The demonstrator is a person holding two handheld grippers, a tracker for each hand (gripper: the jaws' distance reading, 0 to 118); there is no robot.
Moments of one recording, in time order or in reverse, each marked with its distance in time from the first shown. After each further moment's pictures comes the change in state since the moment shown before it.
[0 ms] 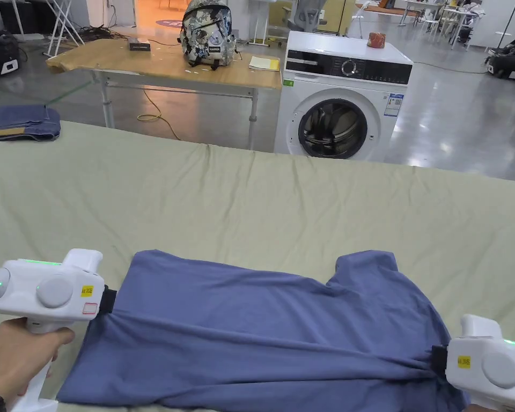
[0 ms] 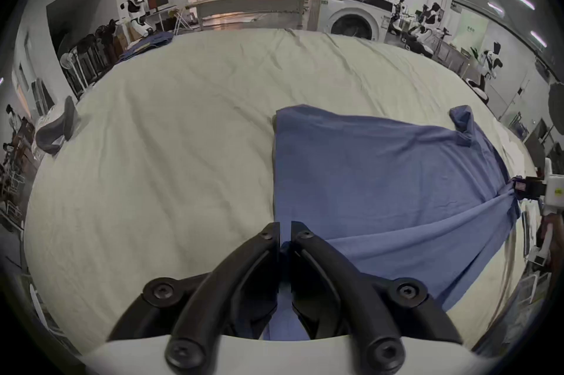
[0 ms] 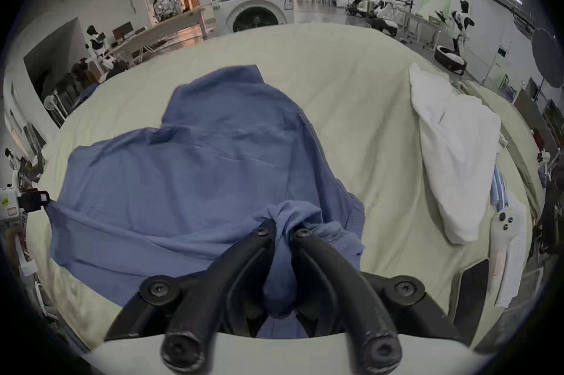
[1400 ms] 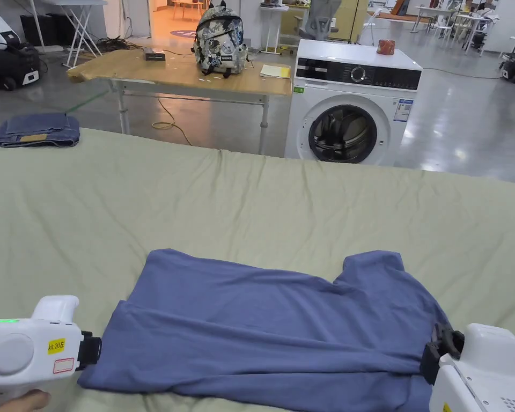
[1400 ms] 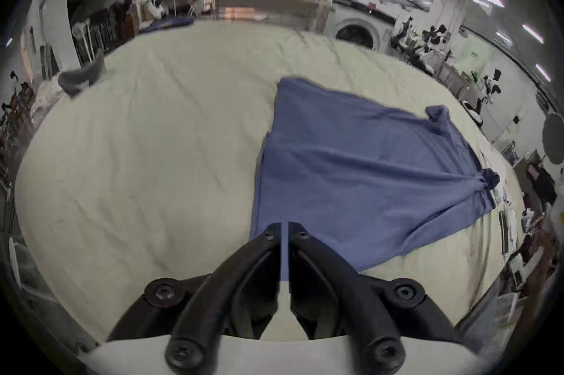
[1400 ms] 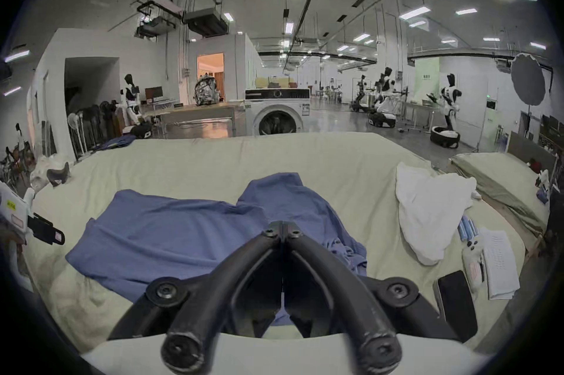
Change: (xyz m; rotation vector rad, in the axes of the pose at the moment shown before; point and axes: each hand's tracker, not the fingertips) left arm -0.025 -0.086 0.058 -0.040 -0.044 0.143; right arm -0.063 -0.080 0.129 0.559 0.030 0.068
